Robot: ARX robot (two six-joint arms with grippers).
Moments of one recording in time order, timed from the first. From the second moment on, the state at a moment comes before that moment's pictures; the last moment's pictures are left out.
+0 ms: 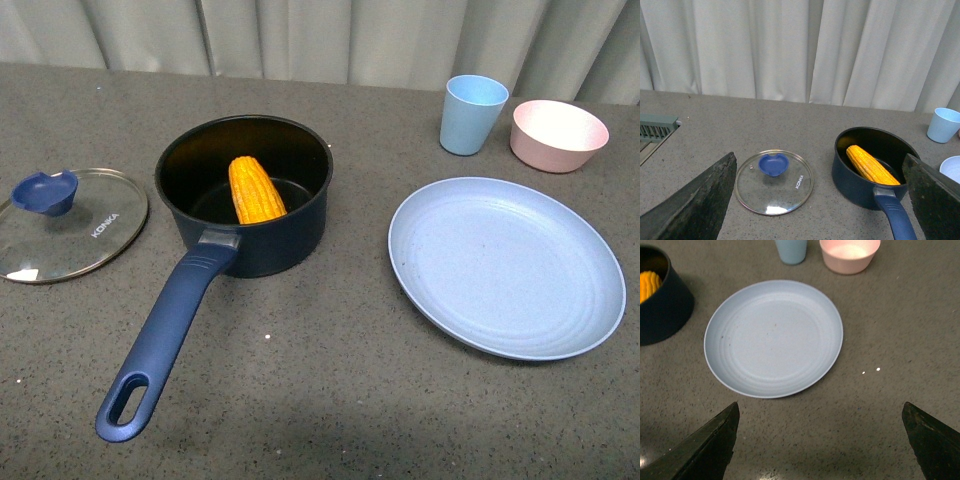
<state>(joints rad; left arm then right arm) 0.00 0.00 0.02 0.00 0.00 -0.01 -0.04 0.52 0.17 -0.15 -0.14 -0.04</state>
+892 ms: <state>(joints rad) 0.00 0.00 0.02 0.00 0.00 0.00 0.00 0.01 0.01 0.01 0.00 -0.01</state>
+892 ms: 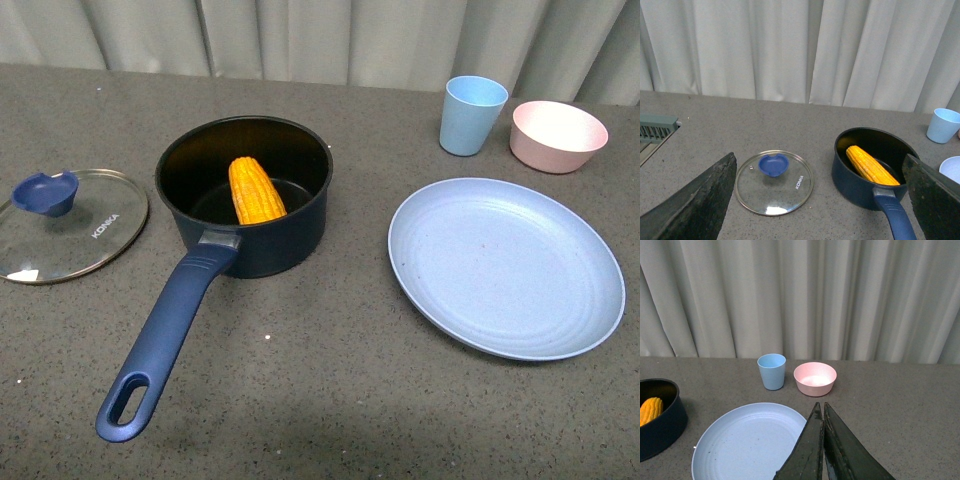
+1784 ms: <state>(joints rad) 0.00 0.00 0.02 0.00 0.00 0.00 0.00 0.00 0.01 0.00 0.00 -0.01</state>
